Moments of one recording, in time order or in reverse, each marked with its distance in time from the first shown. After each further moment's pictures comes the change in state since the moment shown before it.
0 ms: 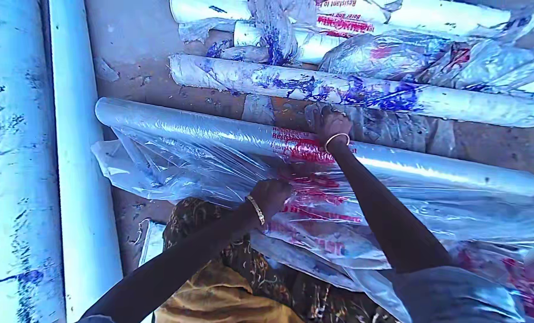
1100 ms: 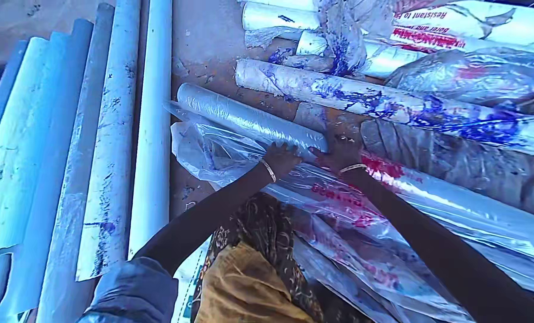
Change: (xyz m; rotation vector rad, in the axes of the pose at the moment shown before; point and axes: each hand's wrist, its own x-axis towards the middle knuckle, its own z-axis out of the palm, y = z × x) left_hand 0.010 -0.108 -0.053 0.239 -0.015 -0.152; right_hand -0.035 -0.085 0.026 0.021 -0.251 -0.271
